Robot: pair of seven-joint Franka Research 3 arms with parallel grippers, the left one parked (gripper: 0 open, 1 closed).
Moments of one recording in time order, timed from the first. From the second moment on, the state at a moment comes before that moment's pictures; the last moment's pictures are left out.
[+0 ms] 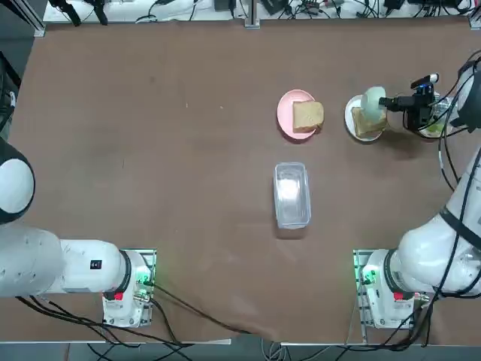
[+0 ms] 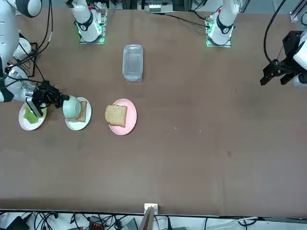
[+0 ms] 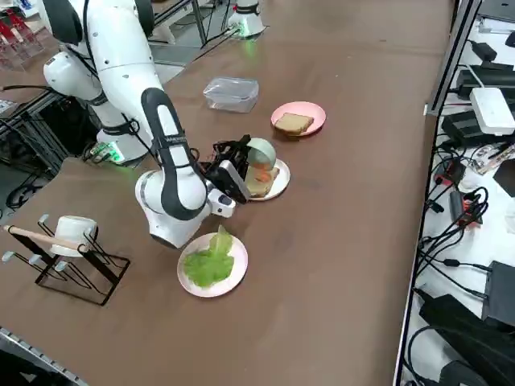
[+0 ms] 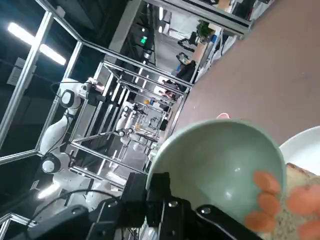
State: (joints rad) arm -0.22 0.77 -0.42 -1.93 1.34 1.11 -1.59
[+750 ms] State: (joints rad) arm -0.25 0.80 -0.42 -1.93 1.36 1.00 -1.63
